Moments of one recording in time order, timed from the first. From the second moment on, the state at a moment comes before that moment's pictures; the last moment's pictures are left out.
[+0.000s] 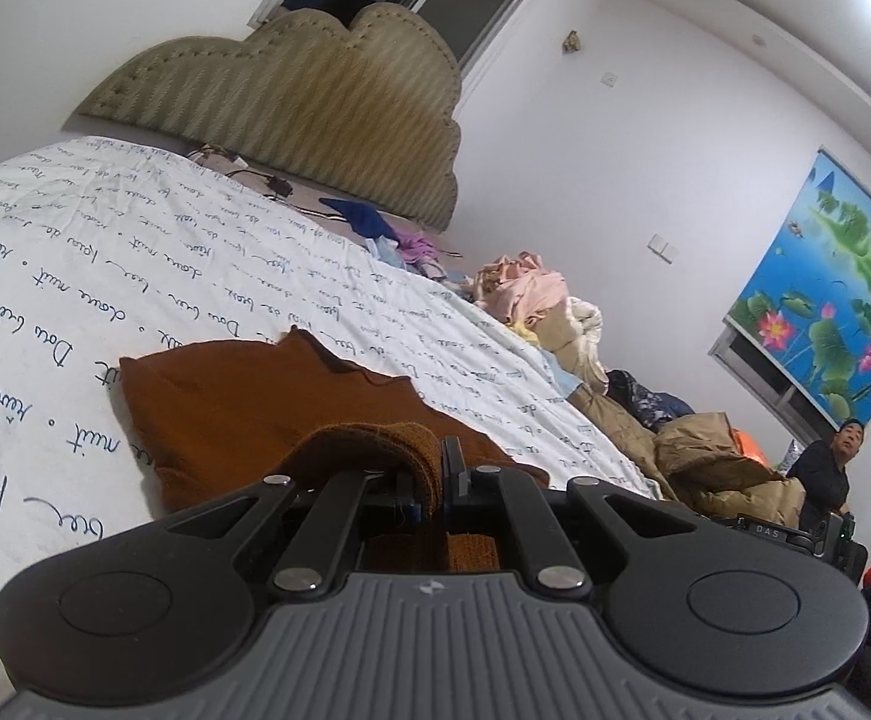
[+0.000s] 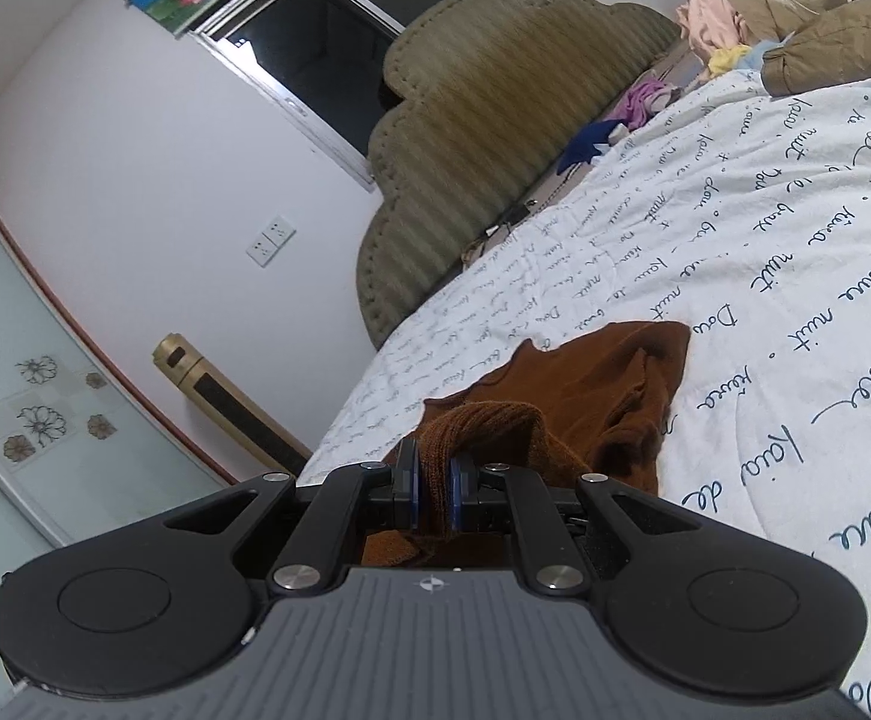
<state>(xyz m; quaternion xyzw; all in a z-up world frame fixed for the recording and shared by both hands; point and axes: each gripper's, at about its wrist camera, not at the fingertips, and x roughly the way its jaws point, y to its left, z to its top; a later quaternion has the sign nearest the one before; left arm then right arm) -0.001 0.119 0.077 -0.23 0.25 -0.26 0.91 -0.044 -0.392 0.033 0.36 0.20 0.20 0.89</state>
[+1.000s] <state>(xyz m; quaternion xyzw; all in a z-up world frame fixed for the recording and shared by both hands) 0.193 0.074 0.038 -0.11 0.33 -0.12 0.93 0.143 -0.366 0.005 0.35 0.29 0.10 0.89</state>
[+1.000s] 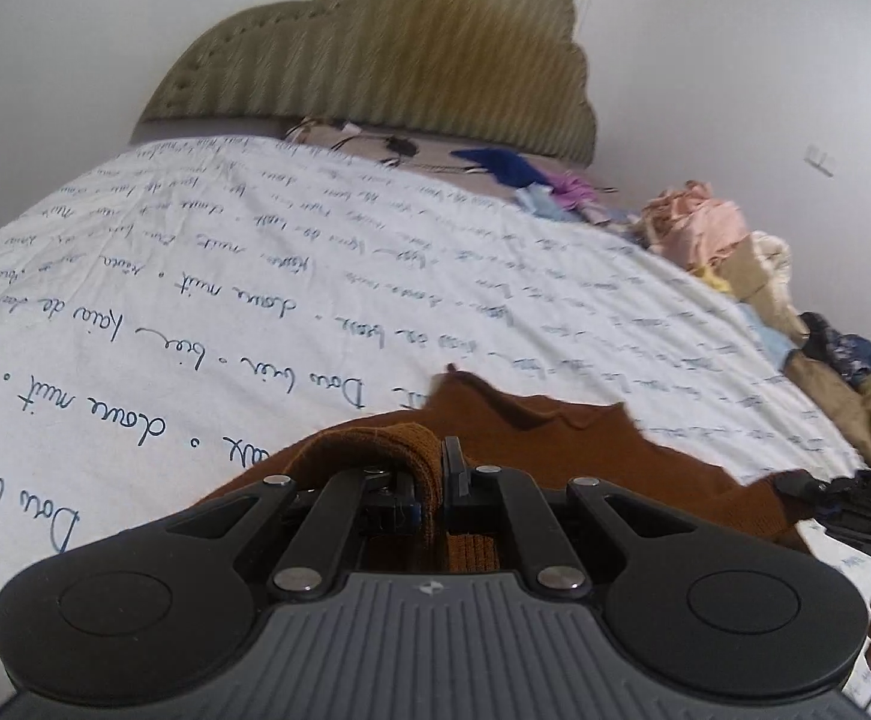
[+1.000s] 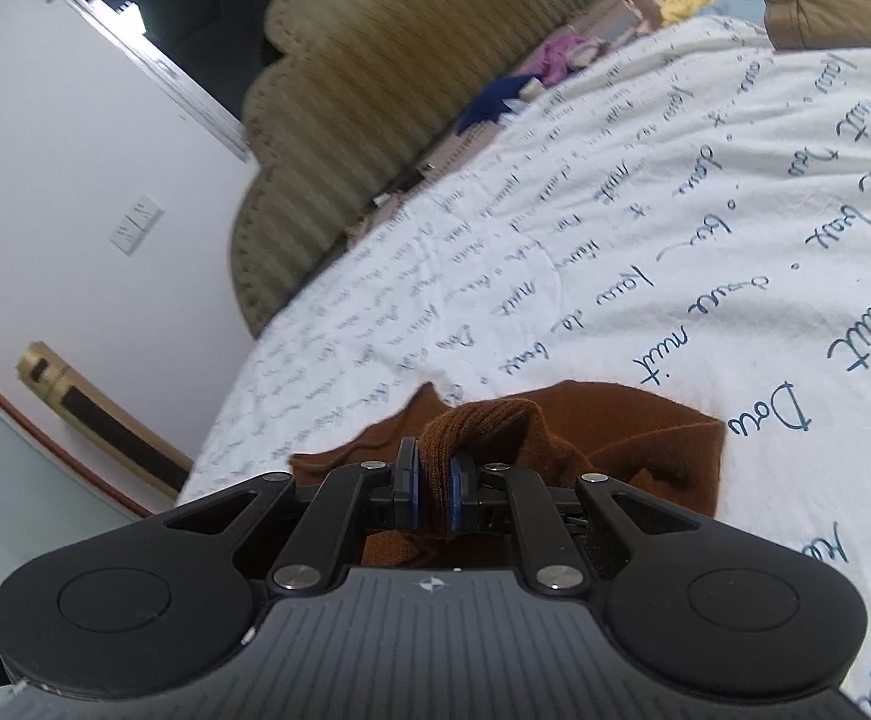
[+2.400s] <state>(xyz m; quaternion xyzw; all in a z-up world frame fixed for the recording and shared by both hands) 0.087 0.132 0.009 -0.09 0.35 -0.10 0.93 0.048 -0.385 -0.004 0.25 0.28 0.04 0.92</state>
